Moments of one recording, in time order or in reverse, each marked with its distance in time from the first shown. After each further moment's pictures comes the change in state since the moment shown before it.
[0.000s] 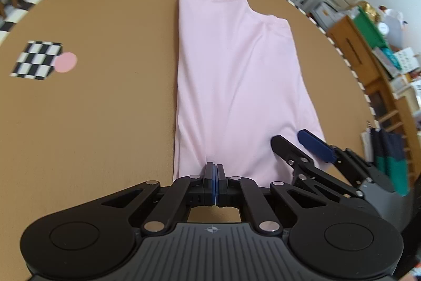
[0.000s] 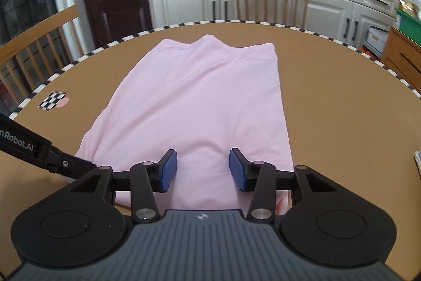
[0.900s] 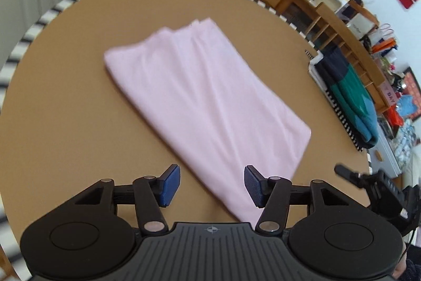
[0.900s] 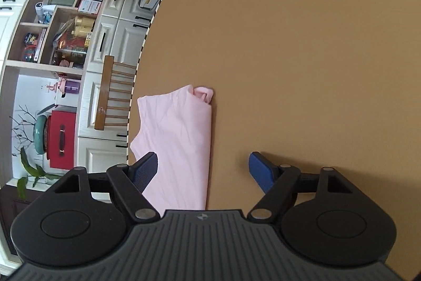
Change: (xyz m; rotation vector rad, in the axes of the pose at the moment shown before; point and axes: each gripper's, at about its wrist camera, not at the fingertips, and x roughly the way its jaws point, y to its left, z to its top) left arm -0.002 0.014 0.176 0.659 0.238 -0.274; right arm -0.062 0.012 -0.118 1.437 -0.312 -0.024
